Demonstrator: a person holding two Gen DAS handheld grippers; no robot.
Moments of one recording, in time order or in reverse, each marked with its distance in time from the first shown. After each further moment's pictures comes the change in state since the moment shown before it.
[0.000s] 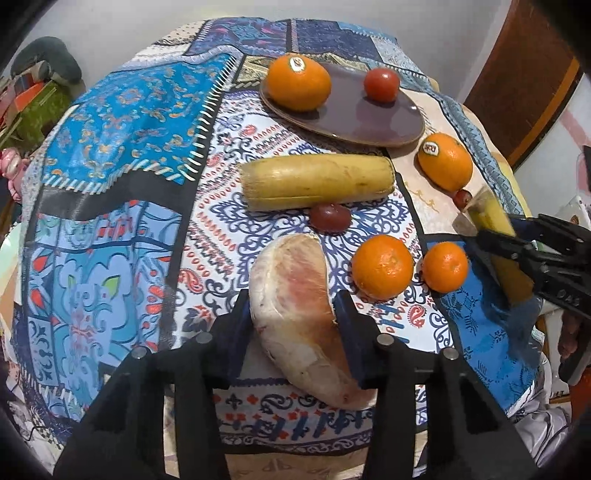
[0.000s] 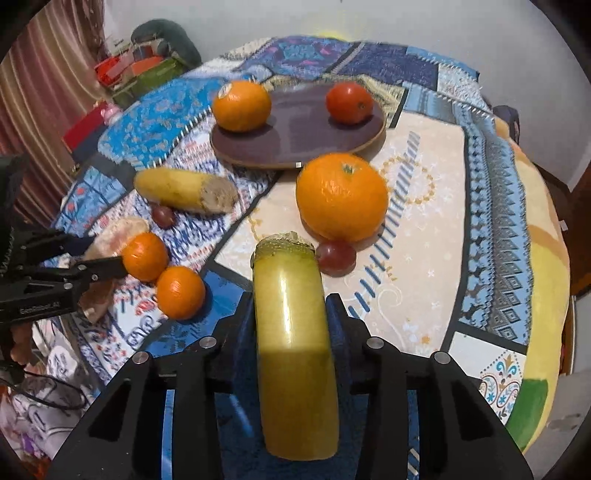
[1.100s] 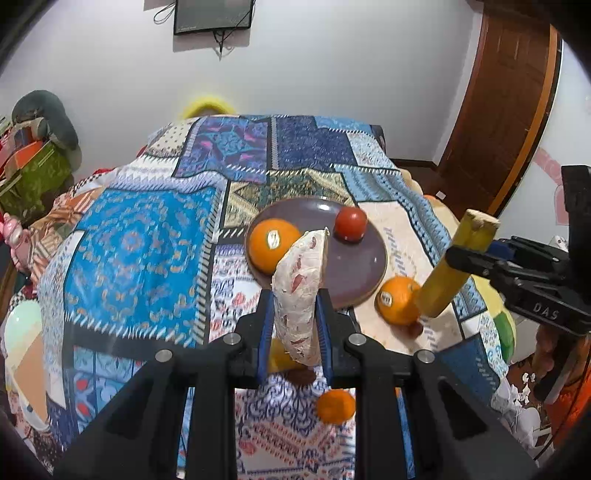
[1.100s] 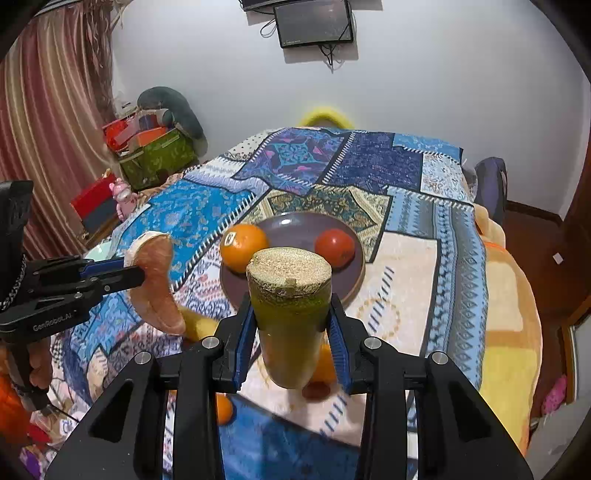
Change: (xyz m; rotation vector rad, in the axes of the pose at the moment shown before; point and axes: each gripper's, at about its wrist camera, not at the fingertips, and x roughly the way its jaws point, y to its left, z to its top) left arm -0.074 -0.012 0.096 0.057 -0.281 -0.053; right arm -0.062 -0.005 0.079 0.019 -0.256 0.006
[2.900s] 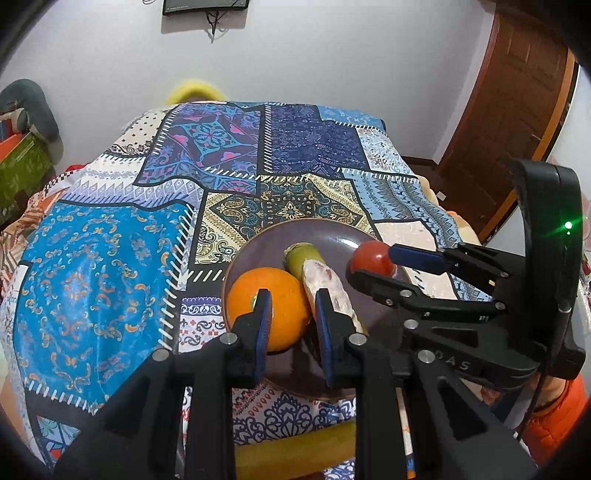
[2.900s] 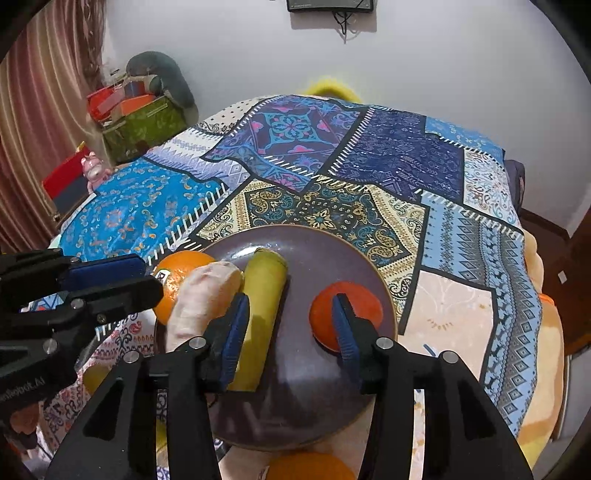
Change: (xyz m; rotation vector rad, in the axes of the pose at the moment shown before) left arm 0.099 0.012 0.054 -0.027 0.049 -0.039; right arm 0.126 -0.011 0.050 -0.068 0.111 -0.021
